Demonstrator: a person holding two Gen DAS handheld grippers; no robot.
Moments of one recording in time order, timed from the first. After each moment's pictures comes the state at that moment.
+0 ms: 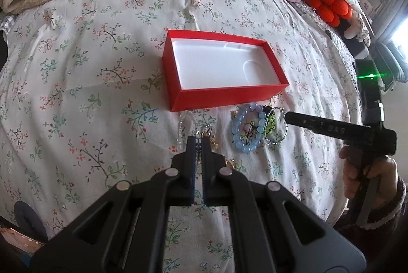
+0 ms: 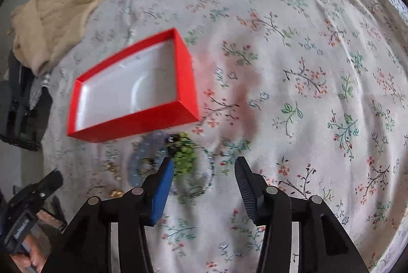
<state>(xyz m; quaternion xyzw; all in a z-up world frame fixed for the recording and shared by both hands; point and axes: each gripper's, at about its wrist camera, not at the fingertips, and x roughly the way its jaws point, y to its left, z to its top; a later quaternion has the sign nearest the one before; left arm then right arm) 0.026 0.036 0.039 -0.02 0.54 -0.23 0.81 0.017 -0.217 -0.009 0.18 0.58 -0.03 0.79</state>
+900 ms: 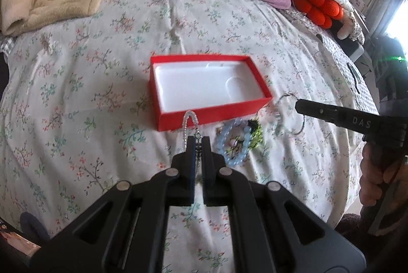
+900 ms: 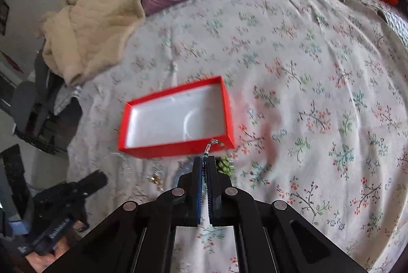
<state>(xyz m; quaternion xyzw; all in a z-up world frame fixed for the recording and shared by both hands) 0.021 0.017 0.064 0.00 0.50 -0.24 0.83 0.005 -0.205 0.065 0.19 0.50 0.03 0.84</state>
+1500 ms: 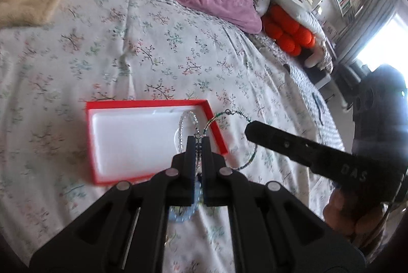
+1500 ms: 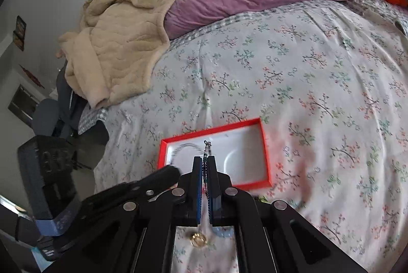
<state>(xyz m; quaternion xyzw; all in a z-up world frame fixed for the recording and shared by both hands) 0.082 -0.023 0.061 -0.11 0.48 -0.33 0.81 0.045 -0.192 0.090 0.23 0.45 0.08 0.86</state>
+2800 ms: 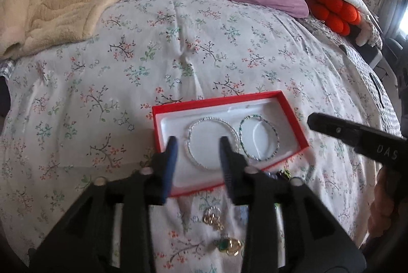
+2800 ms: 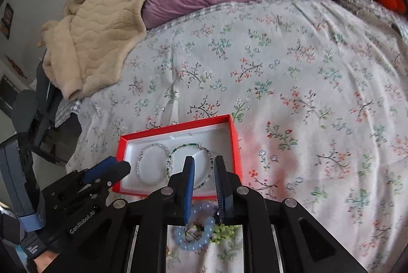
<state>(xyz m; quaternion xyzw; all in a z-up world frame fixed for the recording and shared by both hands) 0.086 -0.011 0.044 0.03 0.47 -0.20 0.86 0.061 -0.206 0.055 0.18 0.47 0.04 0.86</state>
